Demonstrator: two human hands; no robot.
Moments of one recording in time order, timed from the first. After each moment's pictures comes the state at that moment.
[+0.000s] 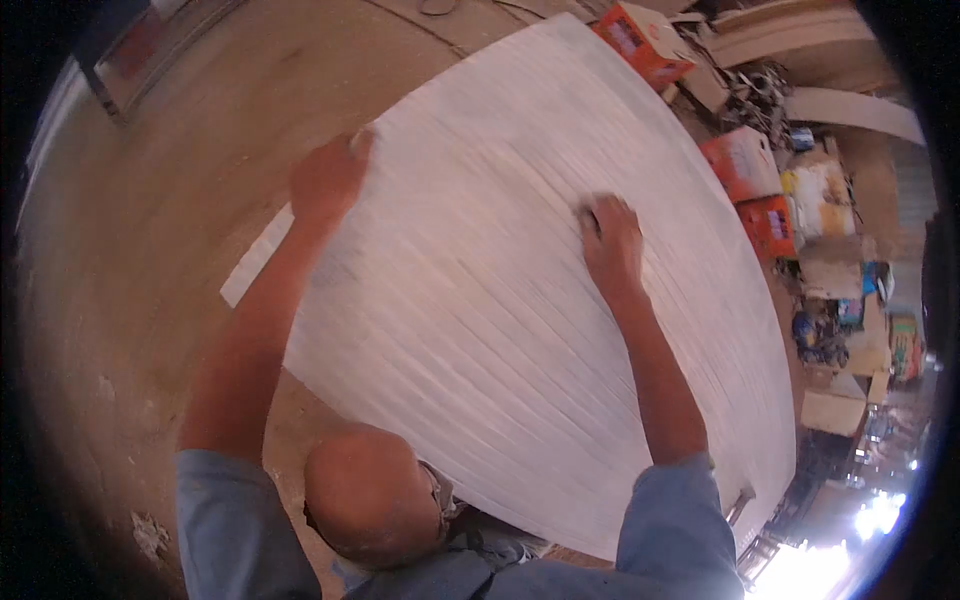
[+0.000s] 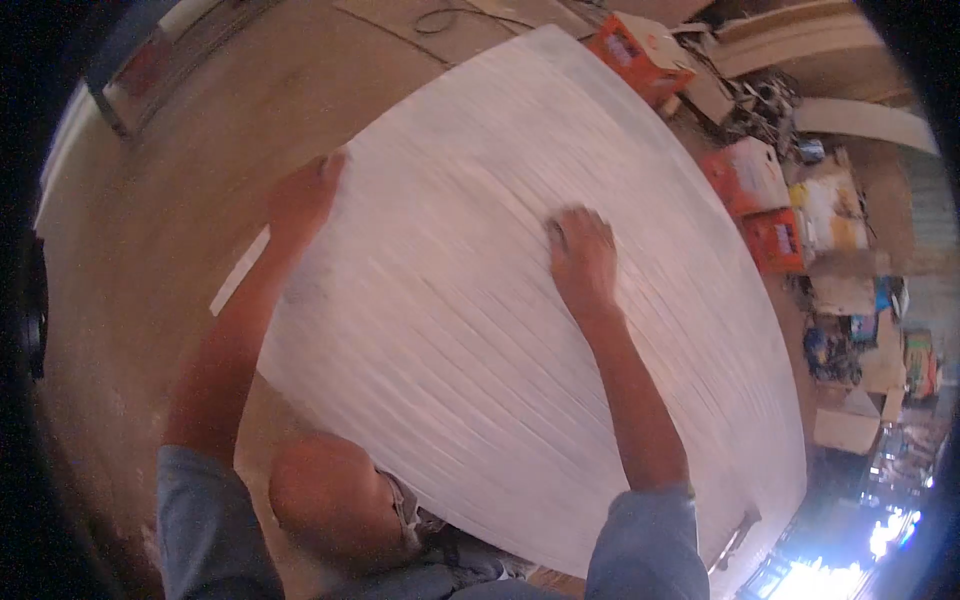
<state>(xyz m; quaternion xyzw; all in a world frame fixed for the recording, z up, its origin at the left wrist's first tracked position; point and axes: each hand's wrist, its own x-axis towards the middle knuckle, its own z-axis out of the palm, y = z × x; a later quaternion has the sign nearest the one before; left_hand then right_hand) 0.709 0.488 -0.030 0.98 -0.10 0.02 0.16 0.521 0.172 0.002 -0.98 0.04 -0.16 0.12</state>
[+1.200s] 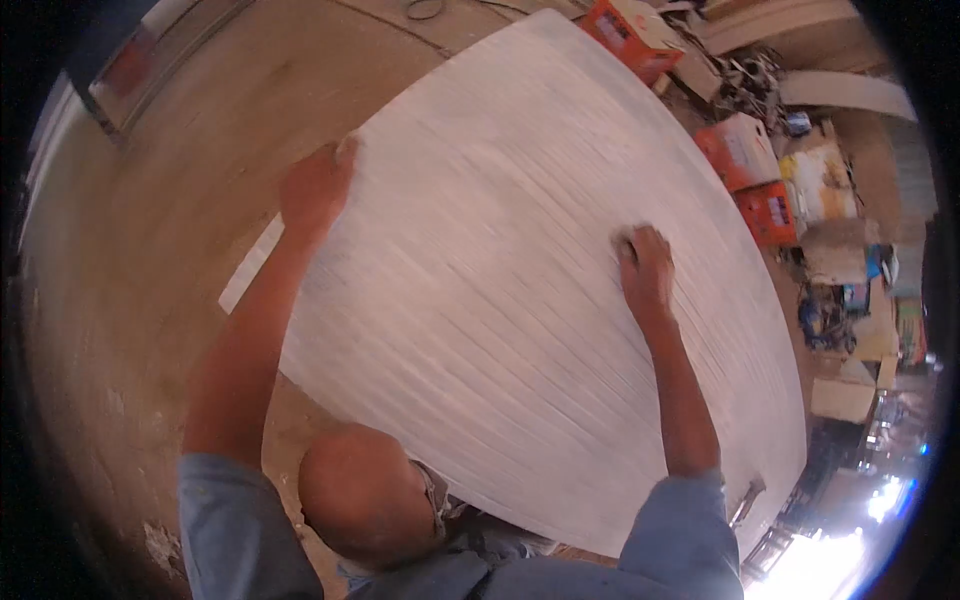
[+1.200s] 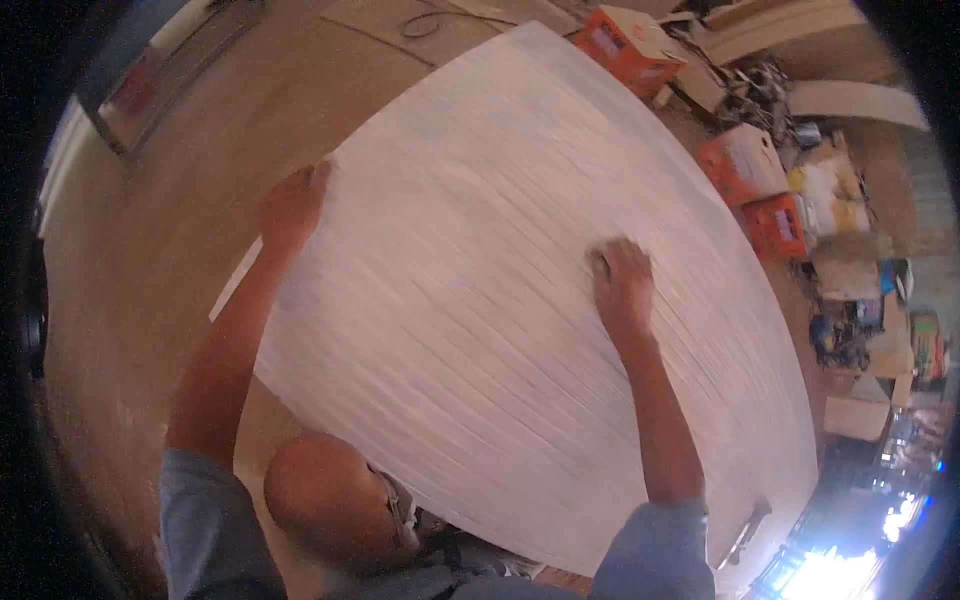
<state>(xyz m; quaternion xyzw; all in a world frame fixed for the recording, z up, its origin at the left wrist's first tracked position) 0.707 0.486 -0.025 0.99 -0.07 0.00 0.15 0.461 0.124 0.009 -0.98 0.09 -0.16 0.09</state>
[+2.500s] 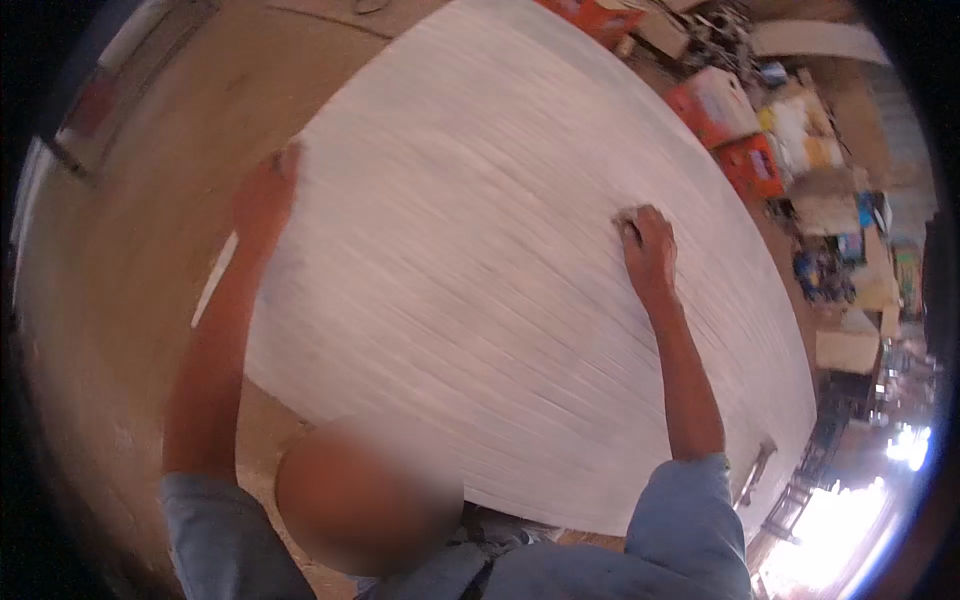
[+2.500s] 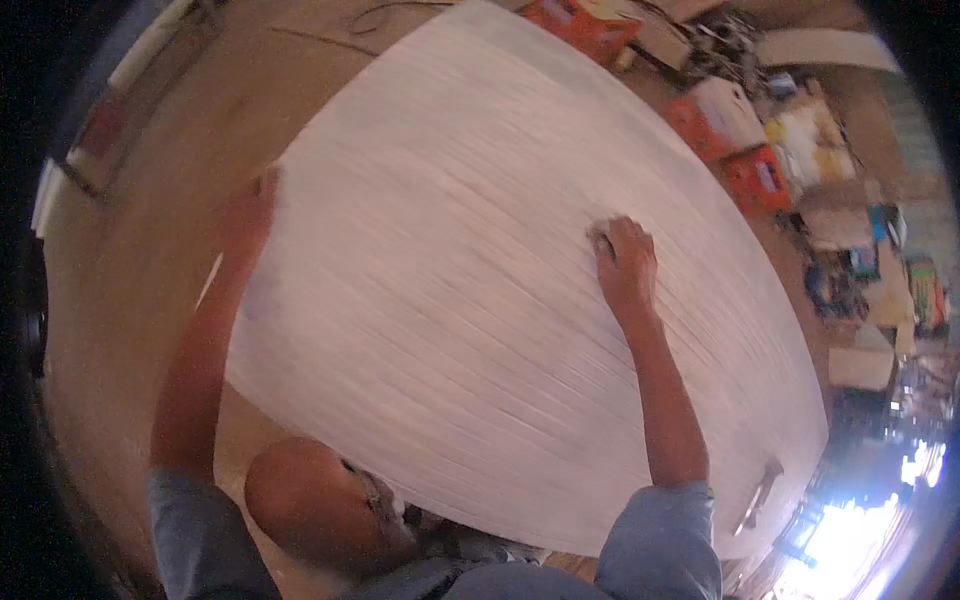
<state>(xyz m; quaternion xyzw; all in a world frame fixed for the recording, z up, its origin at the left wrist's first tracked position) 0.714 0.486 -0.027 0.99 -0.06 -0.02 0.15 0.425 0.090 0.016 -0.97 0.15 -0.16 0.11</state>
